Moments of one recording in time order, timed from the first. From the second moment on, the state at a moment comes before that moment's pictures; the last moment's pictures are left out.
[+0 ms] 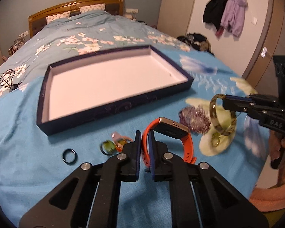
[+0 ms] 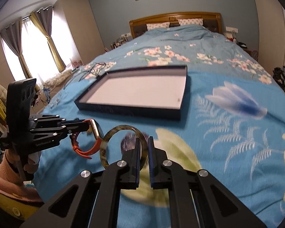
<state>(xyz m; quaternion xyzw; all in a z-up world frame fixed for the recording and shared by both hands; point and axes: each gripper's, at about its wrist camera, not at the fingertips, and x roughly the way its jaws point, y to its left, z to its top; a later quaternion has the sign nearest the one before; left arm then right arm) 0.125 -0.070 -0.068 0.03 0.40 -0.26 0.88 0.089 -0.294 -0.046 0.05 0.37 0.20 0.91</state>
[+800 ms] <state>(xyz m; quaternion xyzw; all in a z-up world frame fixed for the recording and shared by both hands) 0.279 -0.013 -0.022 -0.08 0.38 -0.14 0.91 0.276 -0.260 -0.031 0.02 0.37 0.17 0.91</state>
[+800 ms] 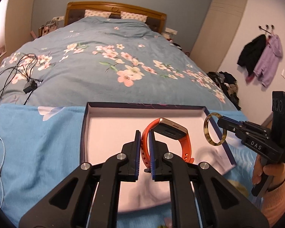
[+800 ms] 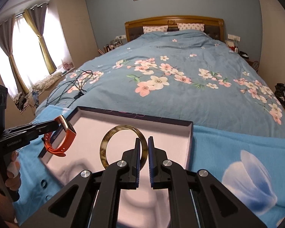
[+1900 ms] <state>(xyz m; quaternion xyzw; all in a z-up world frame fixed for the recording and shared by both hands) 0.352 -0.016 -0.072 -0.13 0.42 -0.07 0.89 0.314 -0.240 -0.038 0.00 0.40 0.16 0.90</state>
